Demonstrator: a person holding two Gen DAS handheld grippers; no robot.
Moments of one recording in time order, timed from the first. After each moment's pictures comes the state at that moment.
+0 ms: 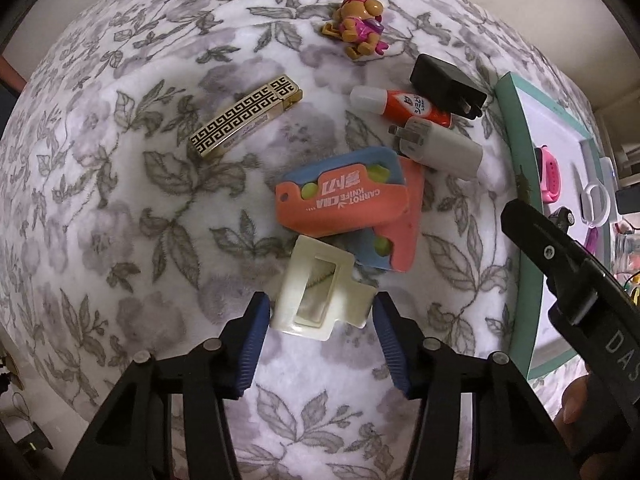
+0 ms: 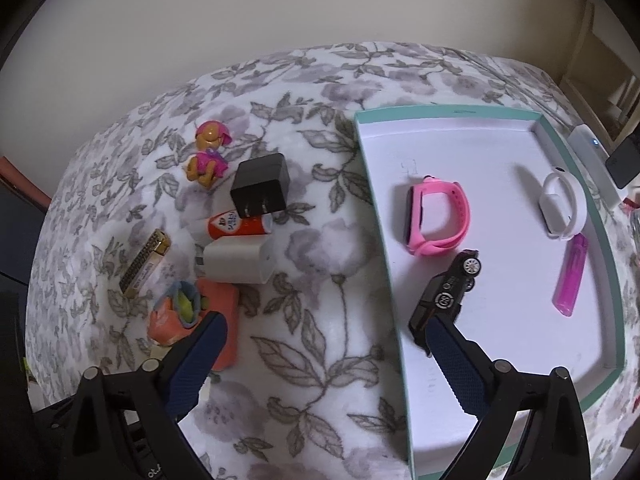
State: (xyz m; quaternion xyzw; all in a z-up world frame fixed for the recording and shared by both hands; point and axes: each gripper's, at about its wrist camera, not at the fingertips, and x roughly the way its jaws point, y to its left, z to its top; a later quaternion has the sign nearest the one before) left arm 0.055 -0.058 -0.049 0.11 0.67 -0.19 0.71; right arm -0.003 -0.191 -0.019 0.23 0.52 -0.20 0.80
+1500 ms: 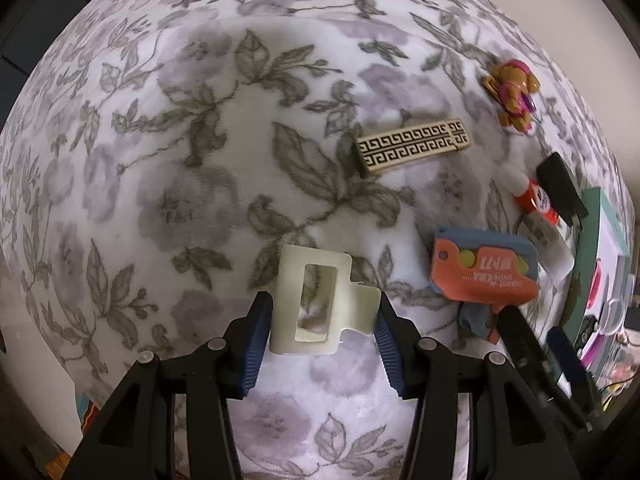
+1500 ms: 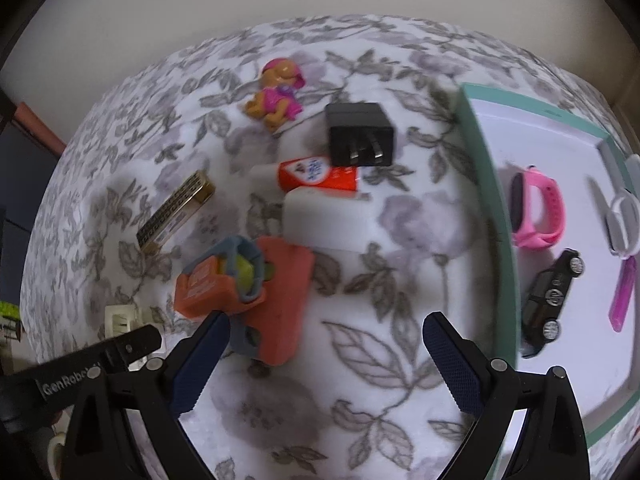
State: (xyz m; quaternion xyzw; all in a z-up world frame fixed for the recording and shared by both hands) left arm 0.114 0.039 -0.077 0.00 0.70 -0.06 0.71; right arm 0.034 -0.138 -0.050 0.18 0.57 -0.14 0.79
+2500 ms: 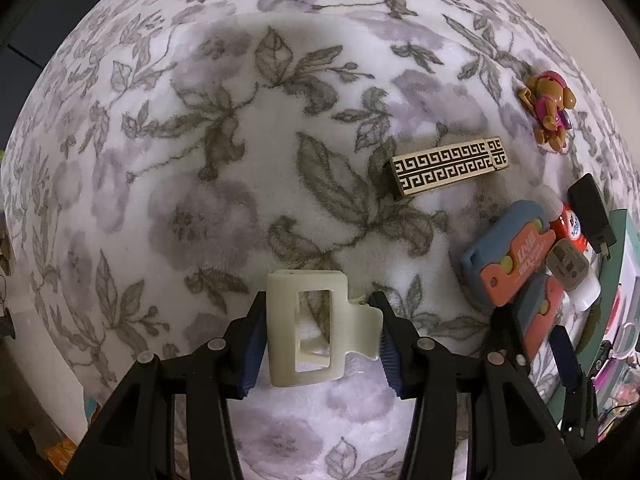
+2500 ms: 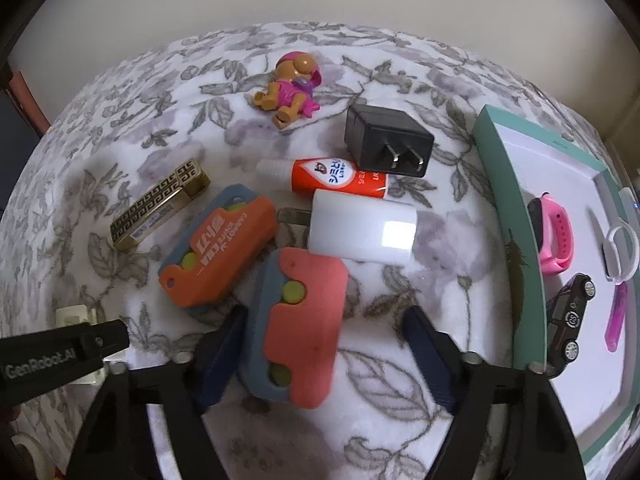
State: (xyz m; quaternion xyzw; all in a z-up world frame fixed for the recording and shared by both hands) left arm 0.152 0.049 -0.109 0.02 0.70 -0.02 0.71; right arm 0.050 -0.117 -0.070 0.11 0.55 -0.17 0.81
